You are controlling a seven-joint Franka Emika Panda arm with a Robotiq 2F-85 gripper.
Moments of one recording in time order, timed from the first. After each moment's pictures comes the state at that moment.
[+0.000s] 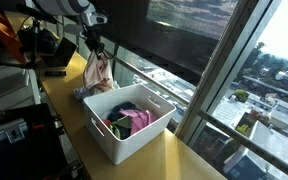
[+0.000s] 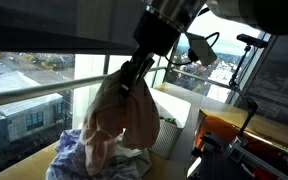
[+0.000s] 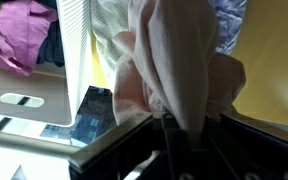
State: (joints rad) arm 0.26 0.17 0.24 -2.07 -0.36 2.49 0.44
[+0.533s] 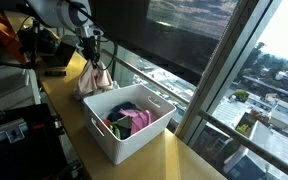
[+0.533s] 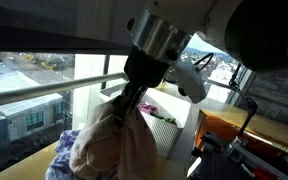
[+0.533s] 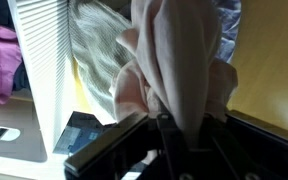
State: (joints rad) arm 0.32 0.27 0.20 -2.06 -0.38 2.53 0.51
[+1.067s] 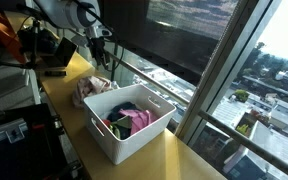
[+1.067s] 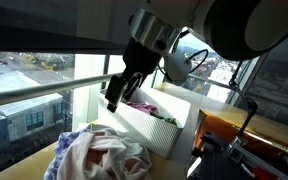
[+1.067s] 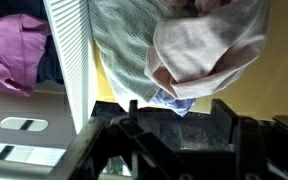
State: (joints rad) arm 0.31 0.29 0.13 -2.02 -0.36 2.53 0.51
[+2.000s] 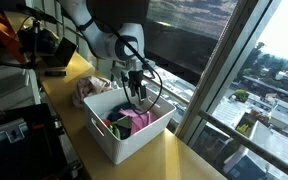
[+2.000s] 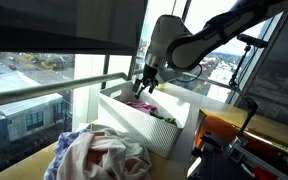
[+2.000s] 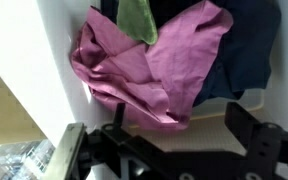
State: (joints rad) arm 0.12 0.50 -0.09 -1.89 -0.31 2.53 0.45
